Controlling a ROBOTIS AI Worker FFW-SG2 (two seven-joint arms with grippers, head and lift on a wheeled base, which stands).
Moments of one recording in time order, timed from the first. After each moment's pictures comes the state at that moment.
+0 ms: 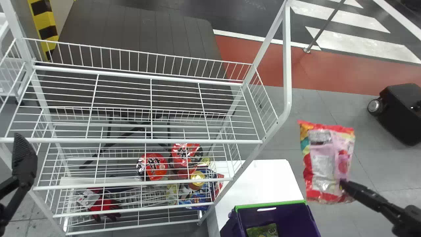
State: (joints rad) left arm 0.72 0.00 -0.05 -2.05 -0.11 -0.30 0.17; right arm 0.44 -0.16 -1.08 -1.92 -0.15 0.66 1.36
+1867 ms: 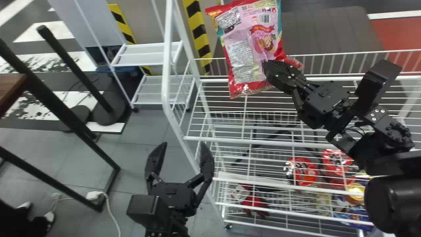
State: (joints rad) left arm 0.68 0.01 -0.02 -1.94 -0.04 -0.35 0.09; right arm -0.03 0.00 0.24 -1.58 -0.16 -0.09 0.57
